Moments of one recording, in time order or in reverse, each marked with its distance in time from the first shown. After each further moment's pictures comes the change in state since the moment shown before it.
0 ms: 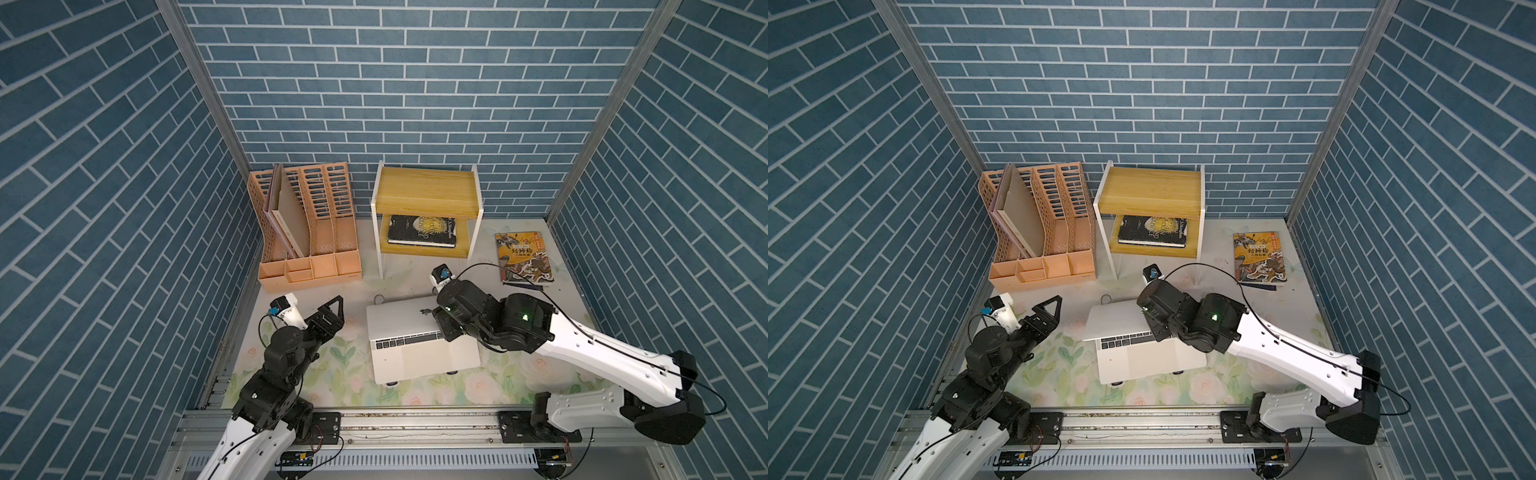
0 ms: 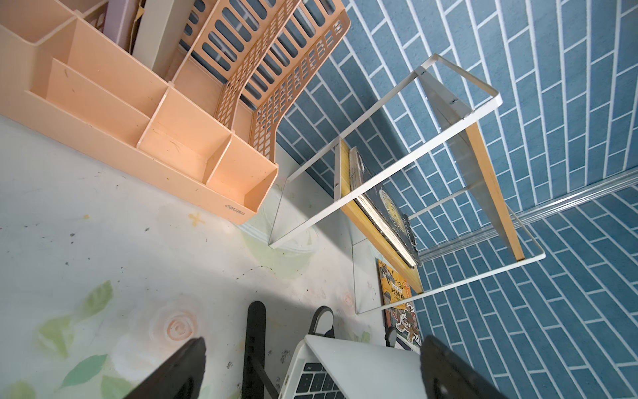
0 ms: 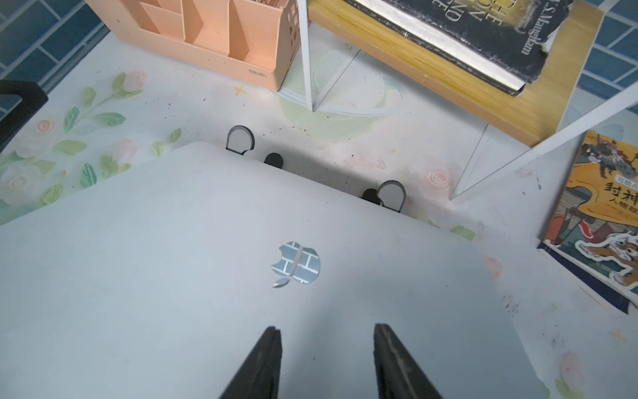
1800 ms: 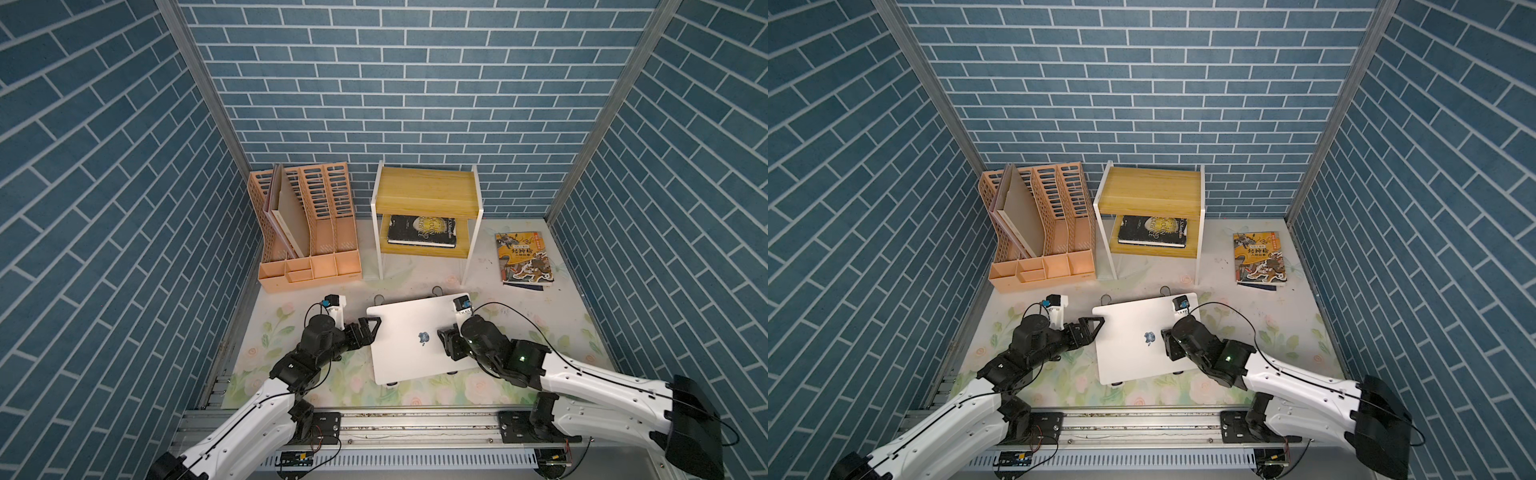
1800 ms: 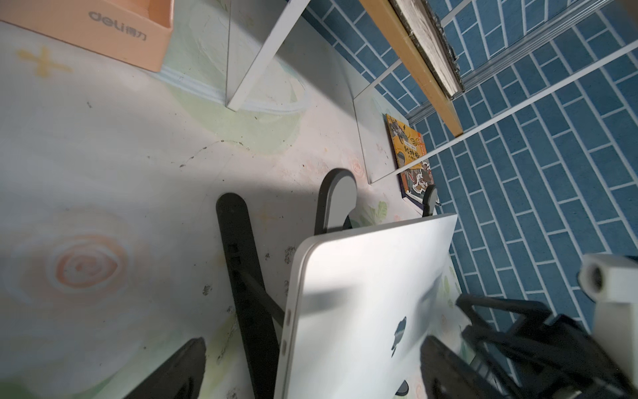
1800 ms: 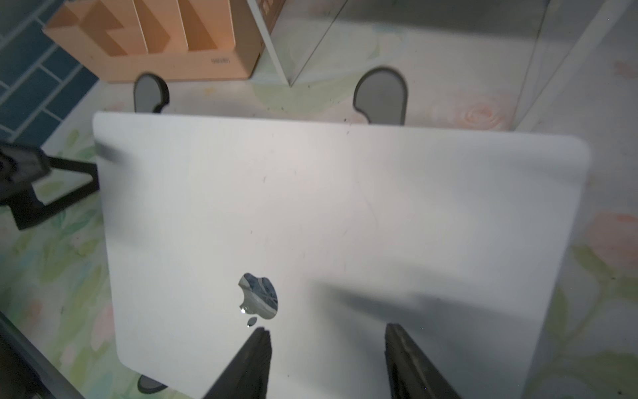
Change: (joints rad) left arm -0.074 0.373 -0.173 0.335 0.348 0.158; right arm -0.131 -0.301 -0.764 0.712 -0.053 0.101
